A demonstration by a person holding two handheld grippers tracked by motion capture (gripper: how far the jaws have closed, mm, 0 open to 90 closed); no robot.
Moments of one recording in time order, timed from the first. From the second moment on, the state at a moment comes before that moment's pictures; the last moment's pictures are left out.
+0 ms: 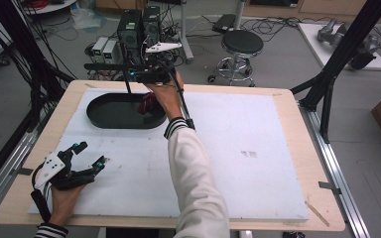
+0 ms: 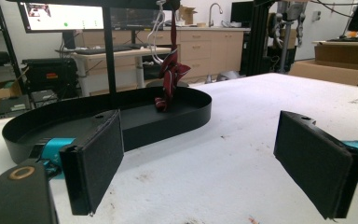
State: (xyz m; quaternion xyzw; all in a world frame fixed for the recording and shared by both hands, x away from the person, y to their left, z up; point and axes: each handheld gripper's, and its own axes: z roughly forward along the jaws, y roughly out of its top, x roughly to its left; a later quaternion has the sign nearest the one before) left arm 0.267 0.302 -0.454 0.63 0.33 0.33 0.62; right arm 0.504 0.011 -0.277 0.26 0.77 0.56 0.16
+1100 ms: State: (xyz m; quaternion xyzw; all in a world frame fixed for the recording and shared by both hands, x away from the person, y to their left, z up) left arm 0.265 0.301 -0.455 0.62 0.32 0.34 0.62; right arm 0.293 -0.226 -0.309 0.27 0.70 0.60 0.27
